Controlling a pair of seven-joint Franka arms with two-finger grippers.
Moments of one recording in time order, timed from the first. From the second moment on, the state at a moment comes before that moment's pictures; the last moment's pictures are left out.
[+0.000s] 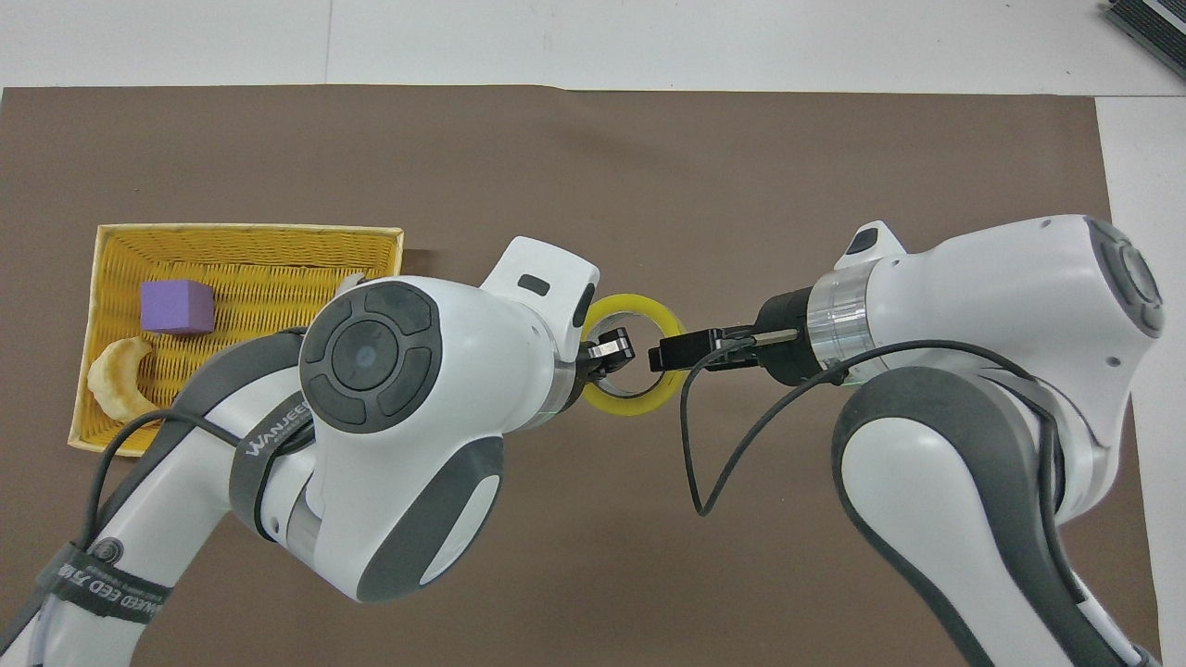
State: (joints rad) left arm -0.45 0.08 -0.24 -1.77 -0.20 2.08 -0.88; right arm 0.37 -0.01 -0.06 -1.93 0.61 2.01 -0.02
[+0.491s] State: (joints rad) left arm -0.45 0.08 -0.25 -1.77 -0.20 2.08 -0.88; right arm 0.39 -0.01 -0.06 -1.93 0.62 2.02 -0.02
